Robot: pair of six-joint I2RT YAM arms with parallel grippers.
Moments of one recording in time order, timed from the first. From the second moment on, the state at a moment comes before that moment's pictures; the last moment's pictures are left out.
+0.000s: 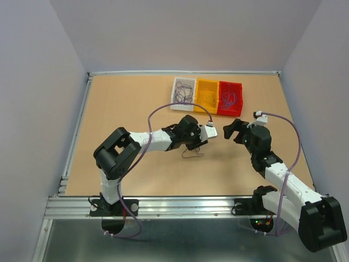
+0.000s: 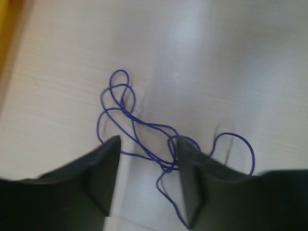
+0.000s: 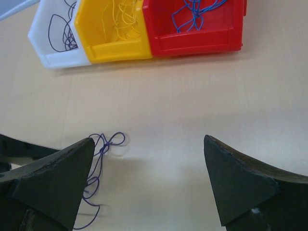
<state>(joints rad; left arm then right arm) -0.88 1.82 1.06 0.07 0.21 0.44 0.26 0.93 0.38 0.24 0.09 0.47</state>
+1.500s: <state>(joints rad) -0.47 1.39 1.57 0.05 0.43 0.13 0.26 0.92 0.36 0.26 0.10 0.47</state>
